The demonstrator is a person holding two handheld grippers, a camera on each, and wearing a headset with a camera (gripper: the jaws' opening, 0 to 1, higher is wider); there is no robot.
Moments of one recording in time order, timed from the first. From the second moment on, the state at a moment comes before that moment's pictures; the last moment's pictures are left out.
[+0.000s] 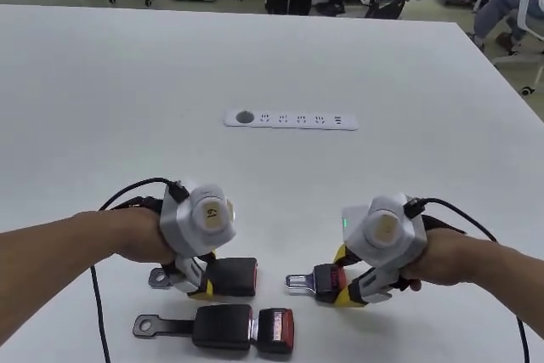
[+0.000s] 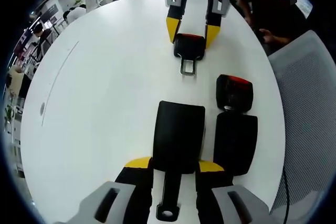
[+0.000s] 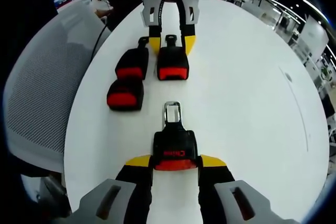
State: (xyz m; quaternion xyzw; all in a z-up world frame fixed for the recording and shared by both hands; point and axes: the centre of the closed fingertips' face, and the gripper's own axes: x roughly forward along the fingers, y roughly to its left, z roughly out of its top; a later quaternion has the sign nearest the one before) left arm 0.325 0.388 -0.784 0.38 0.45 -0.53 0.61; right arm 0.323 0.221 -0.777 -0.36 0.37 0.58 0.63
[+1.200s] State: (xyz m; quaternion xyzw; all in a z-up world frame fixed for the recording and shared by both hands) left arm 0.331 0.403 -0.779 0.37 0.43 -0.52 0.64; right arm 0.329 0.200 -0.766 -0.38 0.35 0.56 0.65
